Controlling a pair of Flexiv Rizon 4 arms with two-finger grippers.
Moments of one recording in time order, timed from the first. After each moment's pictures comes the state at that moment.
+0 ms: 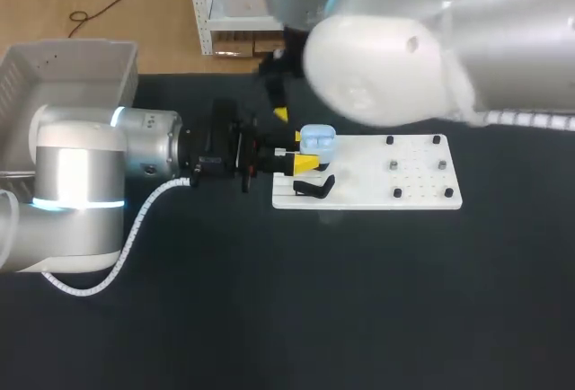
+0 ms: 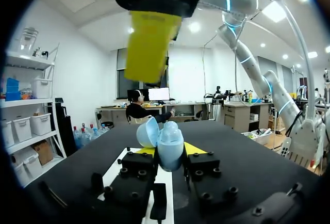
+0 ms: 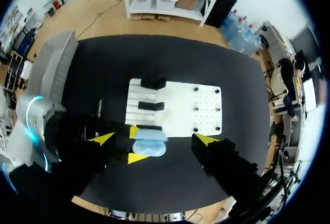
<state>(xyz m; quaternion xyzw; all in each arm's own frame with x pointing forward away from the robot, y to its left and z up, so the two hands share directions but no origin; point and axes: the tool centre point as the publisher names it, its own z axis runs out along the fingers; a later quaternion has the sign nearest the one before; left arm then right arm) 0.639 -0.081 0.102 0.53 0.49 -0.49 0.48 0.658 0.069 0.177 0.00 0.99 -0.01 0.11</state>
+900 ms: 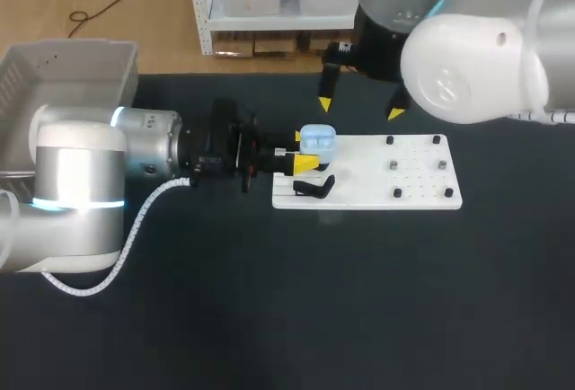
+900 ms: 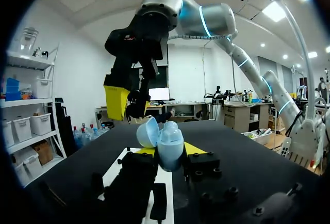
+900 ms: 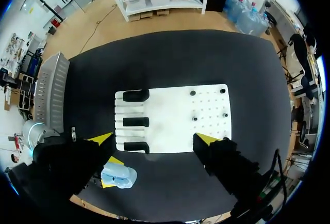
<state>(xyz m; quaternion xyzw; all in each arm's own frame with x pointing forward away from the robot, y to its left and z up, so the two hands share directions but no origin) 0.639 -0.081 0.102 0.53 0.49 -0.49 0.48 0.695 0.020 0.130 0.05 0.99 0.08 0.09</state>
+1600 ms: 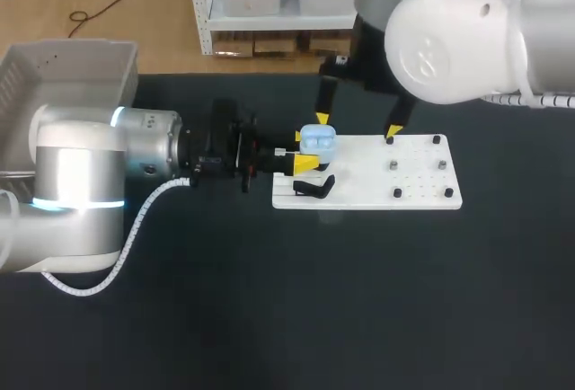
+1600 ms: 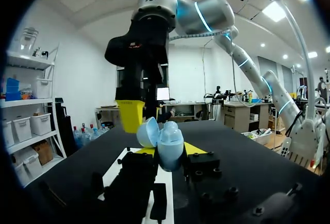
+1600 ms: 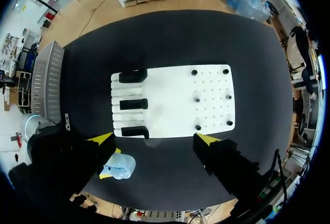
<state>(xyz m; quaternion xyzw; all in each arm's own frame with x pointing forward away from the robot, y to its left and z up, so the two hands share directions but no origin) 0.639 -0.081 0.102 0.53 0.49 -0.49 0.48 0.670 0.025 0.119 0.06 1.00 0.08 0.02</state>
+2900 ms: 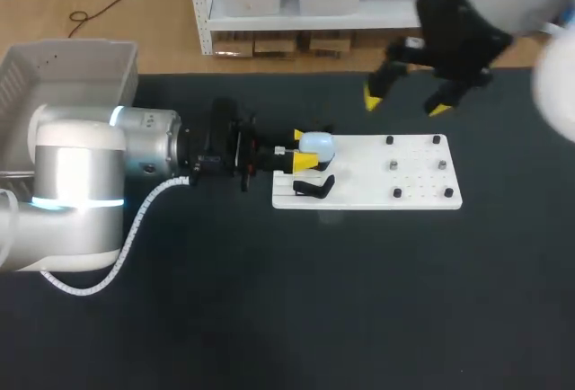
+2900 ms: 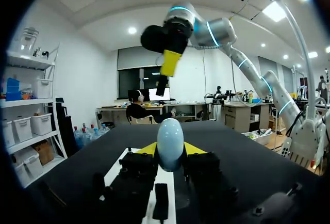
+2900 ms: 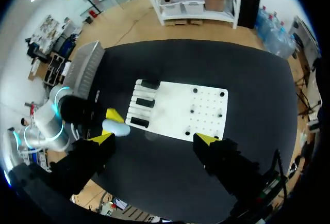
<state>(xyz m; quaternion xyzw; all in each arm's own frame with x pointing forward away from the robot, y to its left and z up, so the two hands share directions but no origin) 0.645 -0.078 0.106 0.53 0.49 -0.49 0.49 0.638 -0.031 0.184 -0.08 0.97 0.20 0.13</state>
